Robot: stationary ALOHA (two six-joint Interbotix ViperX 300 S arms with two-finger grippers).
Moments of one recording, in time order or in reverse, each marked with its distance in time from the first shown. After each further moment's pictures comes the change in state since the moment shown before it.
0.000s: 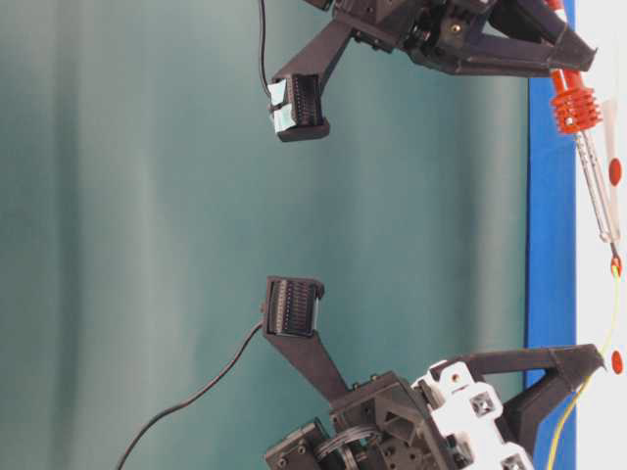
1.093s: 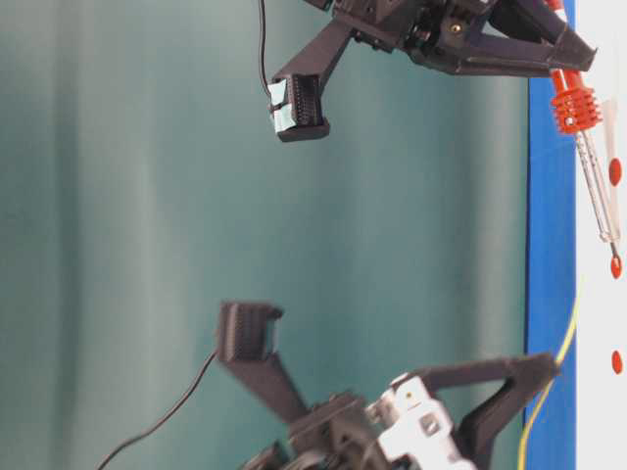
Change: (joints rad) left arm 0.000 -0.107 0.038 0.000 0.006 -0.003; right arm 0.000 0.002 0.000 0.000 0.000 0.000
